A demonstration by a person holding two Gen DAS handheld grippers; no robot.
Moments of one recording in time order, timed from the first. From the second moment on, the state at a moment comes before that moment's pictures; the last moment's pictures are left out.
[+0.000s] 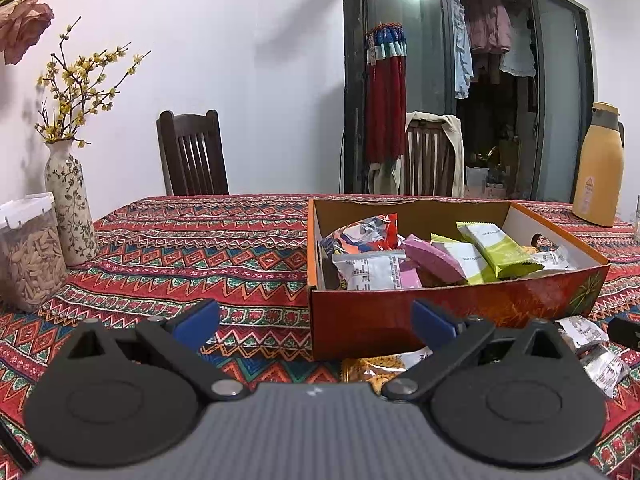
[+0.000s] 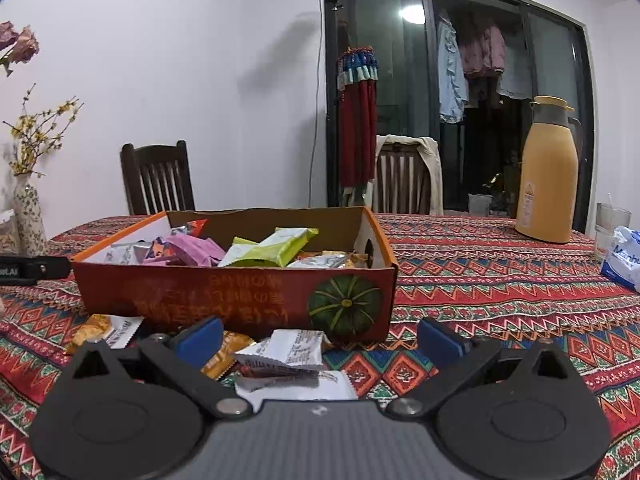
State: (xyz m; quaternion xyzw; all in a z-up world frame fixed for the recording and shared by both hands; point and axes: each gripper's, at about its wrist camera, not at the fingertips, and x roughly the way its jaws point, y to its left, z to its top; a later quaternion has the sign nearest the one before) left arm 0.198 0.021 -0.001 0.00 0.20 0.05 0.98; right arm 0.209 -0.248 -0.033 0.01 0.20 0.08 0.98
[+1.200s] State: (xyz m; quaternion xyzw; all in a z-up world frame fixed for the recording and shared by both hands) left arm 0.194 0.041 0.000 -0.05 0.20 0.05 0.98; right arm 0.256 -0.234 -0.060 -0.02 0.37 0.09 0.92
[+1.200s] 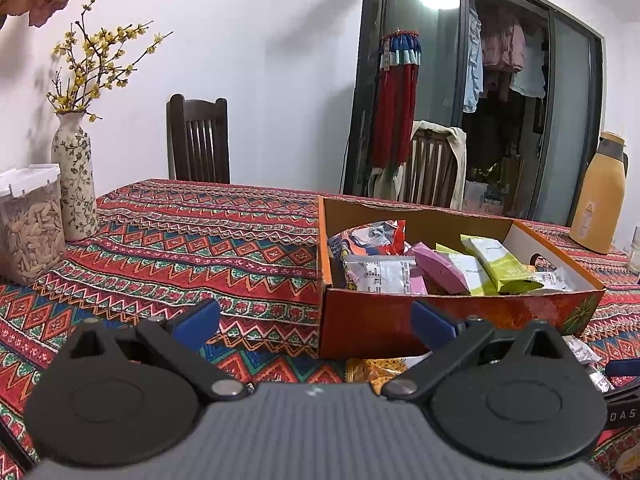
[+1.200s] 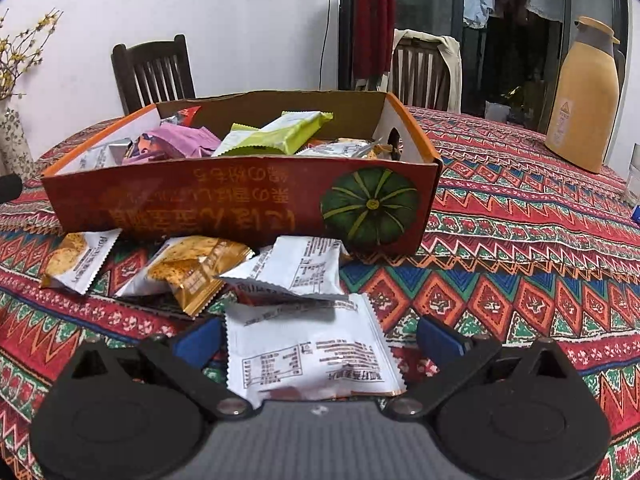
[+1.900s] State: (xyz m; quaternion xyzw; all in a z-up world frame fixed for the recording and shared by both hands) left arm 0.195 0.041 -0.001 -0.05 0.20 0.05 0.98; right arm 0.227 -0.253 -0.044 0.03 0.28 0.12 0.95
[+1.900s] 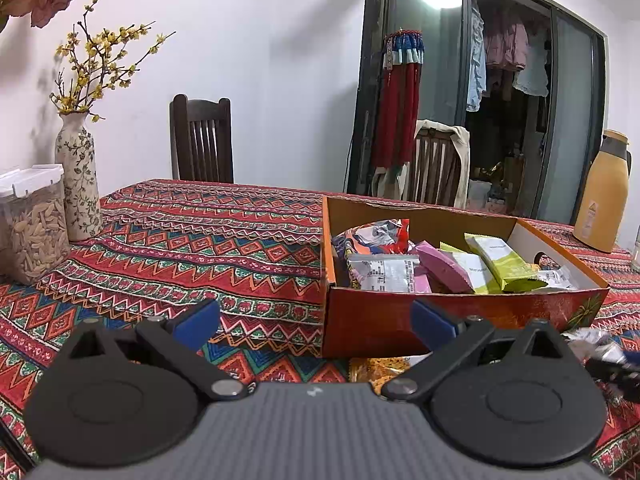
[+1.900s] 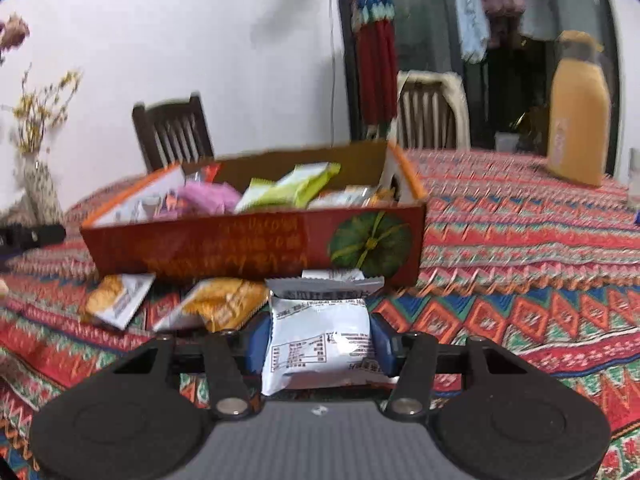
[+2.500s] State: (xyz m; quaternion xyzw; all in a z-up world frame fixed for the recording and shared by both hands) left arm 0.217 0.030 -0.006 -0.03 0.28 0.05 0.96; right arm 0.203 -0.267 -0.032 0.06 0.19 0.10 0.97
